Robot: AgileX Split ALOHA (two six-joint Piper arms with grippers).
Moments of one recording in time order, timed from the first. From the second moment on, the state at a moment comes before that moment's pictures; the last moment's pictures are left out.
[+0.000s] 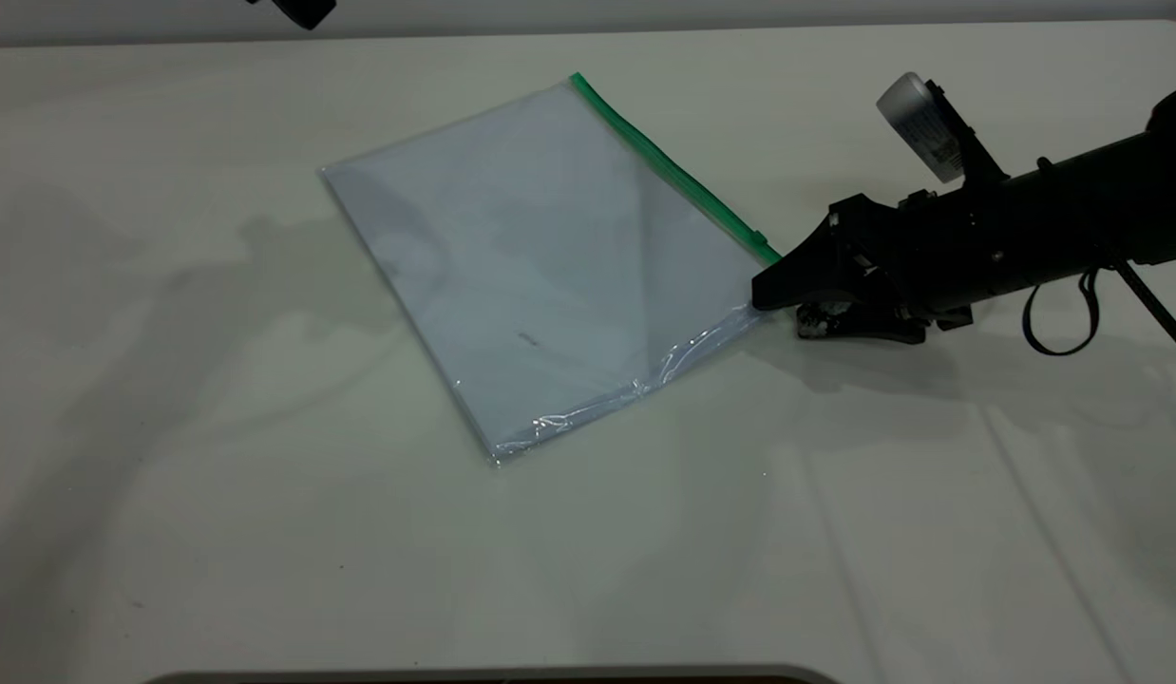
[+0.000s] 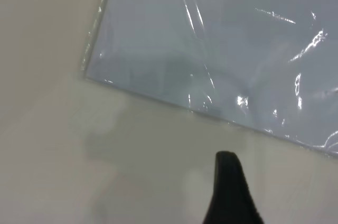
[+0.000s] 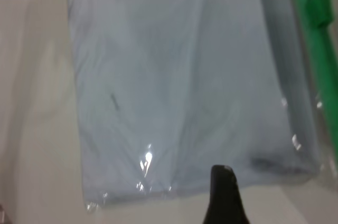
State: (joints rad) left arm -0.23 2.00 -1.45 -0.30 0.67 0.66; right arm 0.07 2.52 -1.08 1.79 0.80 -1.70
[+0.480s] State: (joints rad) left arm -0.23 2.00 -1.45 -0.30 0.66 0.66; right arm 0.10 2.58 -1.18 1.79 0.85 -1.66
